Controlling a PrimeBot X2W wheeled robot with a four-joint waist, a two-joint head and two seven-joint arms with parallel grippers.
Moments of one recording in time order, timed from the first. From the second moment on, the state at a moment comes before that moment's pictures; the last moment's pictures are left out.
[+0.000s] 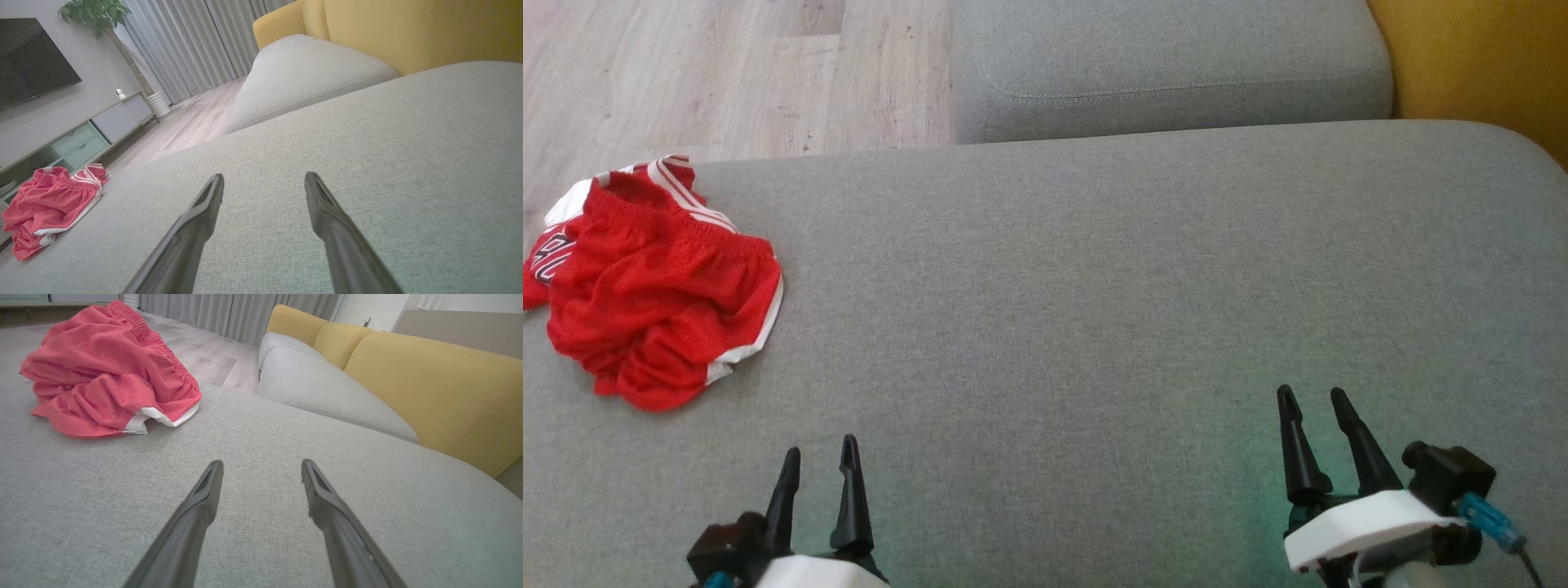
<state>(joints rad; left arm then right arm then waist) 0.07 0.05 -0.14 0.29 -0.41 -0.04 -0.17 0.03 -0.04 0.12 0.31 0.39 0.13 -0.18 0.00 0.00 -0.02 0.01</state>
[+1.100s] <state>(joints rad) 0.07 0.05 -0.16 0.37 -0.21 0.00 -0.25 0.03 -0.04 0.18 0.36 0.11 0.13 -0.25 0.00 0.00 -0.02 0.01</state>
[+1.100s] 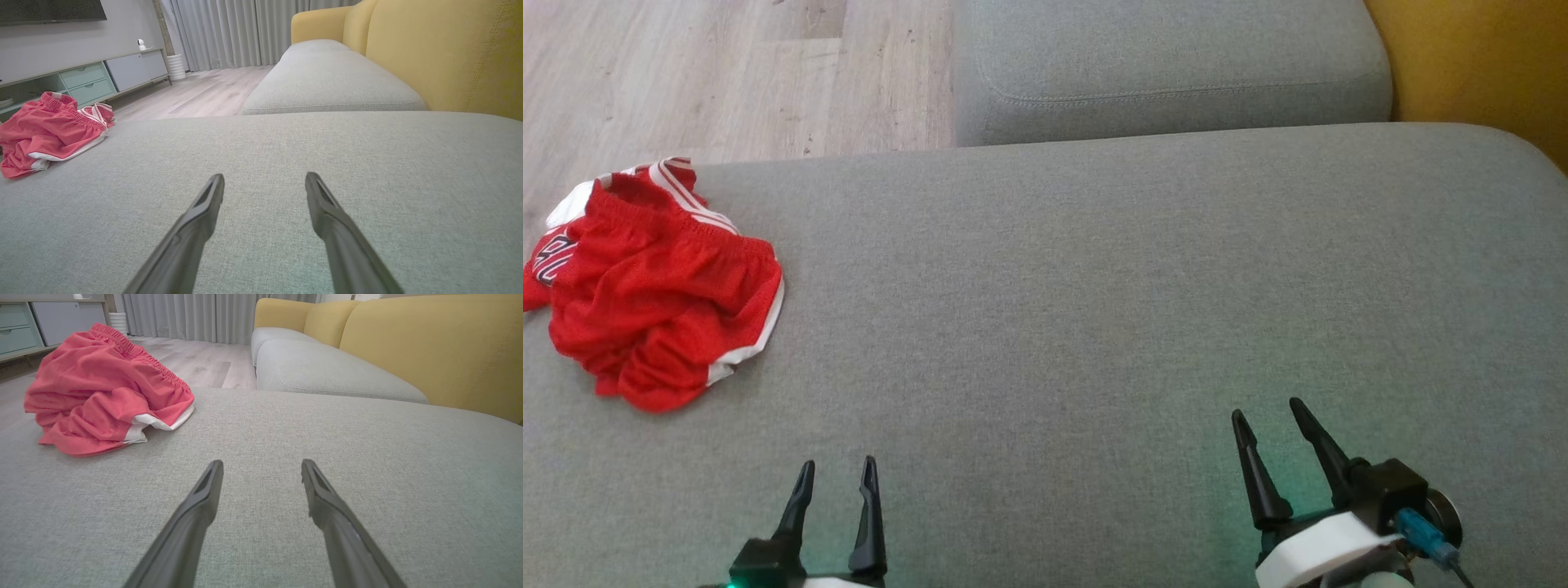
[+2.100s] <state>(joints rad) 0.07 0.08 -0.20 0.36 -0.22 0.03 -0.24 0.03 -0.04 0.15 0.35 0.10 0.13 -0.25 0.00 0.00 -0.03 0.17</state>
